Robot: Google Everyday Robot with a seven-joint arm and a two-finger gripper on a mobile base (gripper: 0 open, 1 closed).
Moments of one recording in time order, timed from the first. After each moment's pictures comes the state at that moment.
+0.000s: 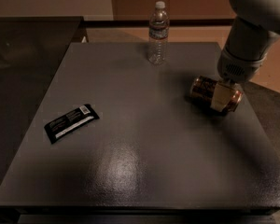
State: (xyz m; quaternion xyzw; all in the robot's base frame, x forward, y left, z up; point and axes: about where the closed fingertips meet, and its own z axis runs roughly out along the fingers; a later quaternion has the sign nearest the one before) arm 0.518 -0.221 0.864 -0.47 0.88 -0.04 0.05
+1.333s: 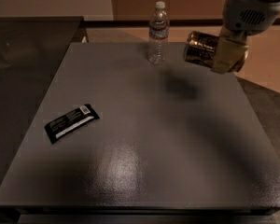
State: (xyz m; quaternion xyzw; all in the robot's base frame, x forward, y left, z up) arm 0.514 -0.186 0.989 -0.56 0.81 -0.08 0.14
